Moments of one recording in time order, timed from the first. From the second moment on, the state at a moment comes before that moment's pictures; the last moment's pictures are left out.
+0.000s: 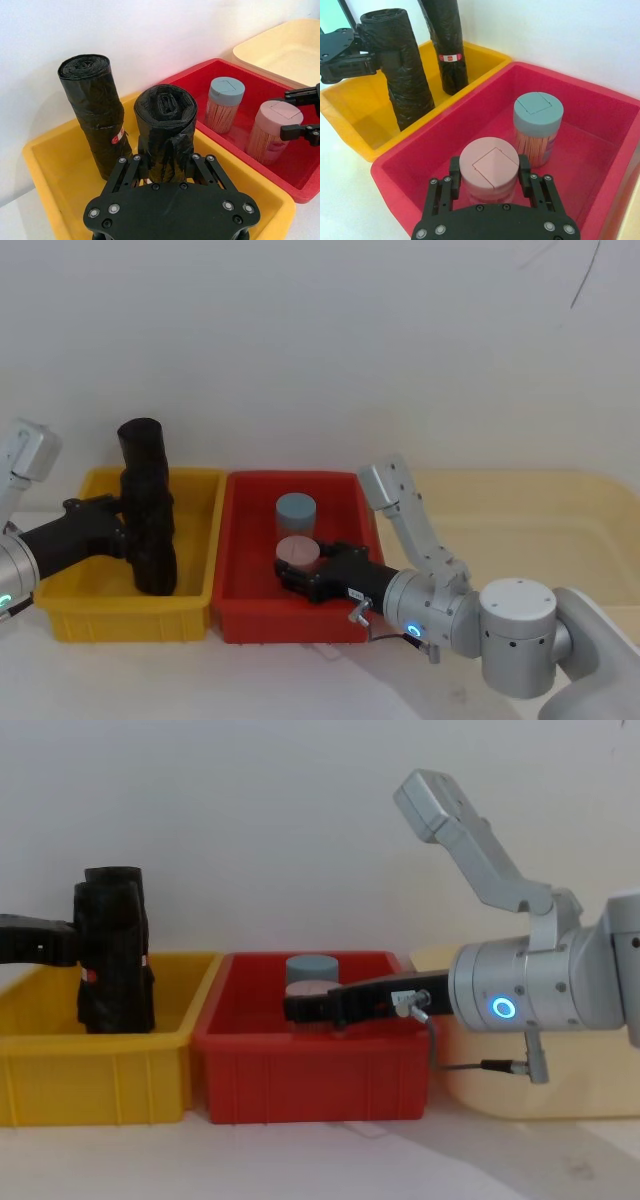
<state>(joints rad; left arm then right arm) -0.46 0.54 0.32 -1.33 -0.51 0.15 -0.55 0.57 0.18 -0.55 -1.23 0.33 0.34 0.40</state>
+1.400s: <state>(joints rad) -0.63 0.50 0.35 -1.34 -0.53 0.03 -0.68 0.53 0.27 -0.41 -1.46 0.38 0.28 0.33</state>
